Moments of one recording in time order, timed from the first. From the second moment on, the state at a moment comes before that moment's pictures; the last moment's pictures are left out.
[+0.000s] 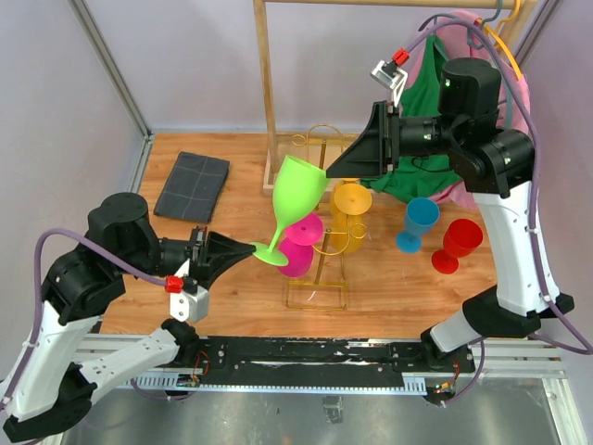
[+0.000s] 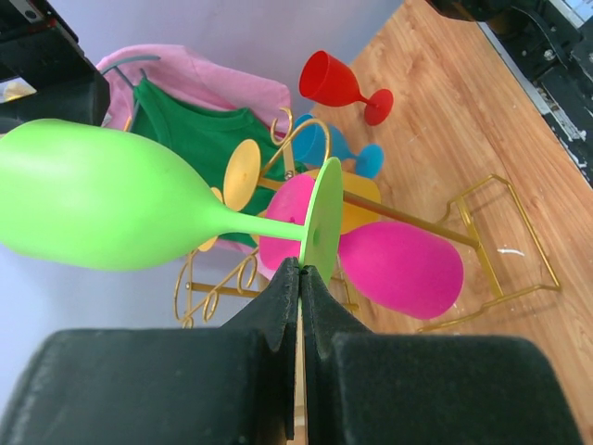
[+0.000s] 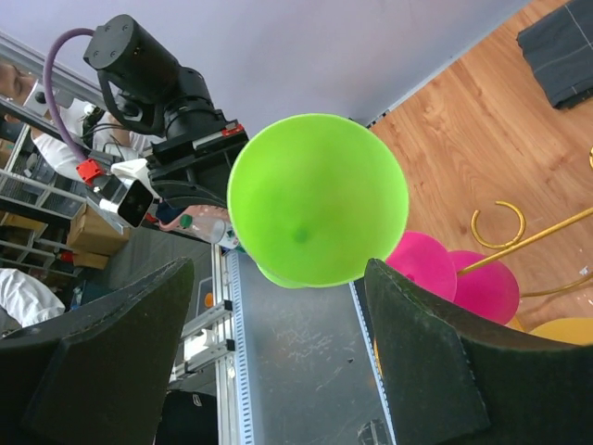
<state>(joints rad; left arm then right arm) -0.70 0.80 1.42 -0.95 0.79 1.21 0.47 1.51 2.26 -1.00 -1.03 0.53</state>
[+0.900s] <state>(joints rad) -0.70 0.75 1.39 -1.08 0.80 1.33 0.76 1.66 2.38 -1.20 -0.89 0.36</state>
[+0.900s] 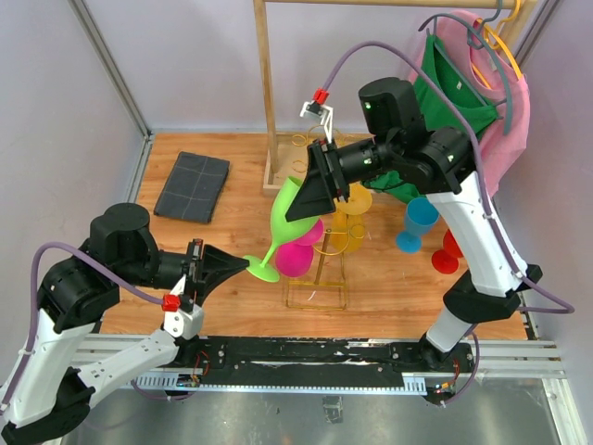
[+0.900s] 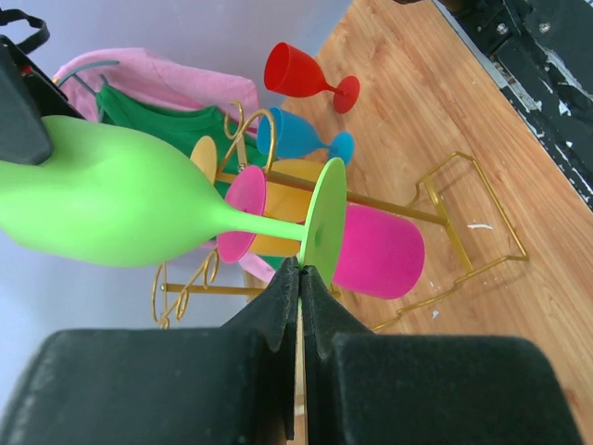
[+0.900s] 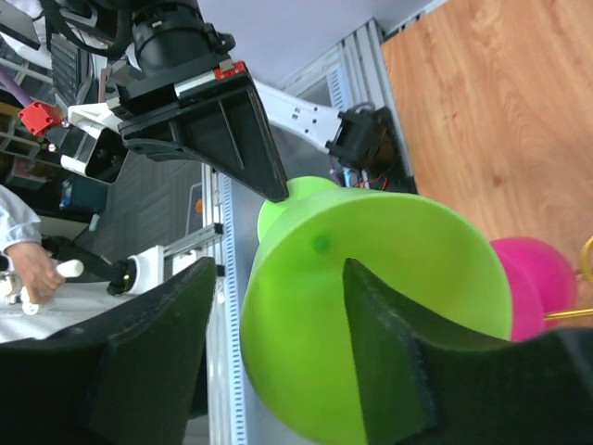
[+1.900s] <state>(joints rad) -0.70 0.72 1.40 -0.61 0.27 1.05 0.34 1.34 2.27 -0.78 -0.85 0.55</state>
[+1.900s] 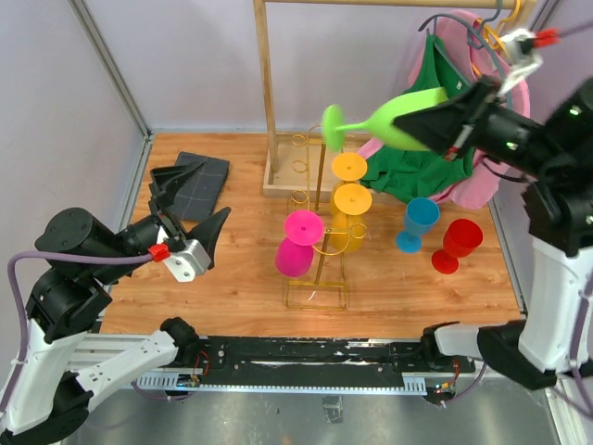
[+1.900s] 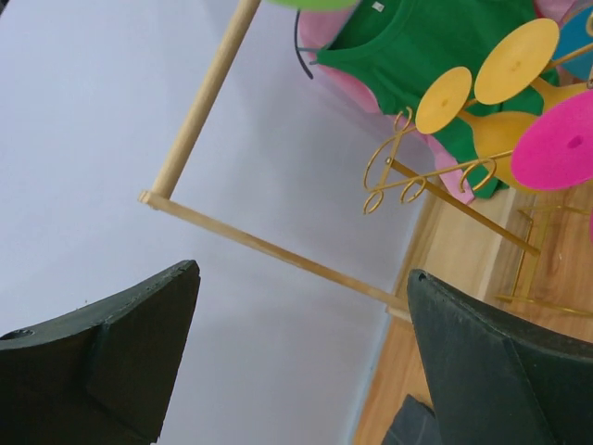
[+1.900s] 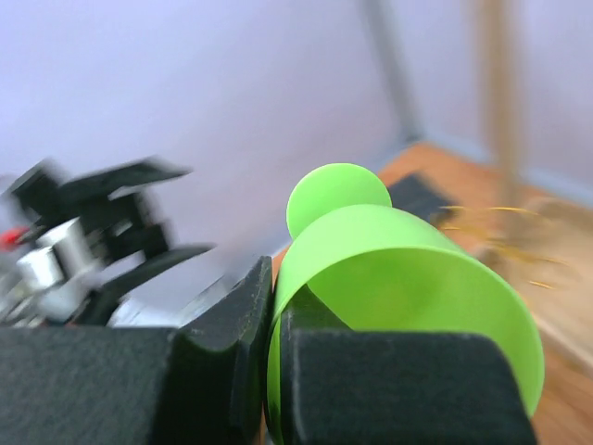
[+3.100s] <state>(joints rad) -0.70 0.72 1.29 -0.49 0.20 0.82 0.23 0.88 1.71 -1.40 0.75 0.35</state>
